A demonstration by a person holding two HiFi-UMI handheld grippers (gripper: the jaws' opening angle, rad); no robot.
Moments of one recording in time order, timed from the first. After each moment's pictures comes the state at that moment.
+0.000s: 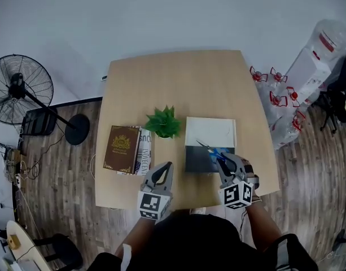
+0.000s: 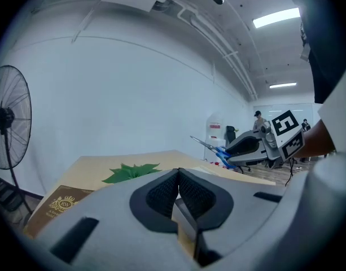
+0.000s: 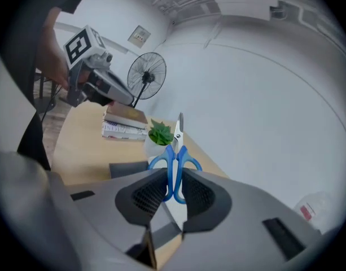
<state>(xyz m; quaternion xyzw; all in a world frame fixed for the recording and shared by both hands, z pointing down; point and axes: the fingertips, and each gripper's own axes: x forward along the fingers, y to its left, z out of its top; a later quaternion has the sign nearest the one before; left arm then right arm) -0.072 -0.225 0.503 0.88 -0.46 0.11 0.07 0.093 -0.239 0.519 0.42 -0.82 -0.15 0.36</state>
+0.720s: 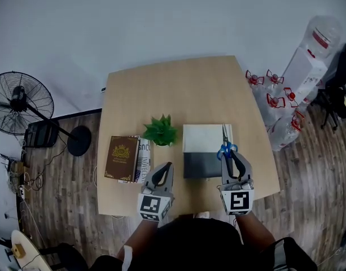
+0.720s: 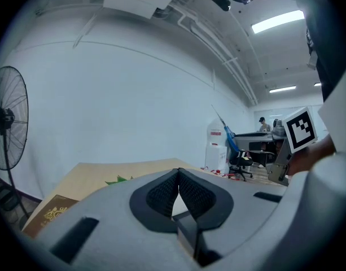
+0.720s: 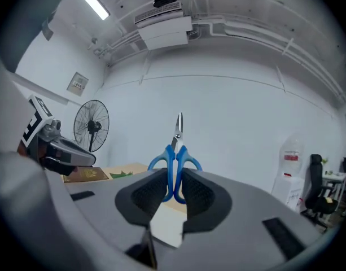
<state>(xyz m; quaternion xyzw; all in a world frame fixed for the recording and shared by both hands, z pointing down) -0.058 -0.242 0.474 0.88 -0.47 0.08 0.06 0.129 -0.246 0.434 0.61 -0.78 -0.05 0.08</state>
